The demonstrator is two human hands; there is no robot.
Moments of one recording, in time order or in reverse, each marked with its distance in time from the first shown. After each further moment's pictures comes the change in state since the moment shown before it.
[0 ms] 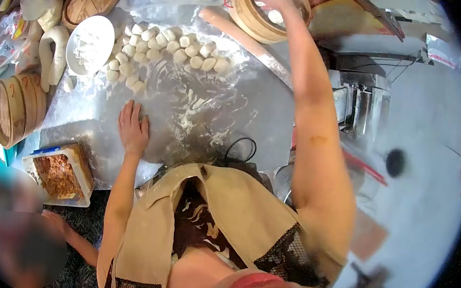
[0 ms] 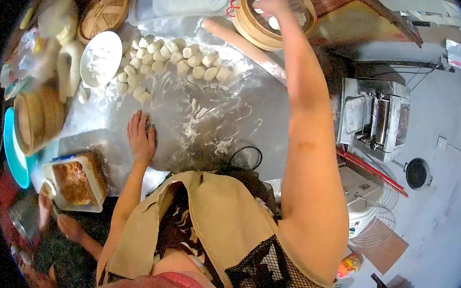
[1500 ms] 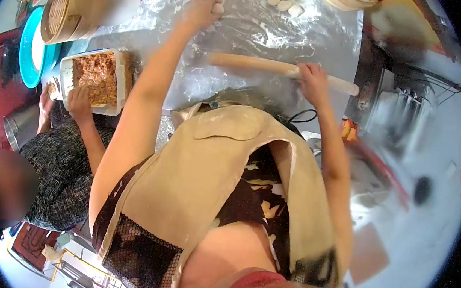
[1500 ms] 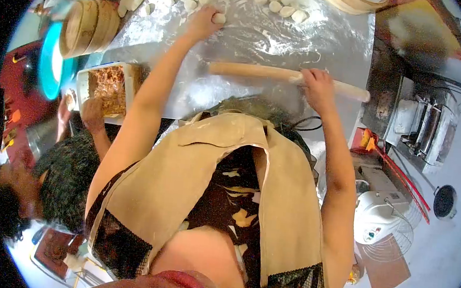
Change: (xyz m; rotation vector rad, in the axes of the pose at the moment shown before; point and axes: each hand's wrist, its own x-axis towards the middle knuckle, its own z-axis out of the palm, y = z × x) left_hand 0.104 -0.017 -0.002 -0.102 -0.307 0.001; right_hand -0.370 0.077 0.156 -0.324 0.062 -0.521
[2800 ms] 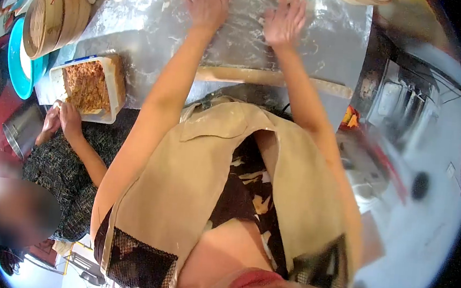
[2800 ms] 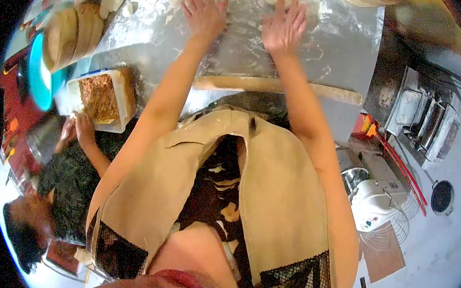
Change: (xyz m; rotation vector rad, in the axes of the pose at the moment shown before) left_hand 0.024 0.023 0.059 -0.178 0.738 -0.256; right_hand 0.165 -0.062 0.055 0.047 0.468 0.271
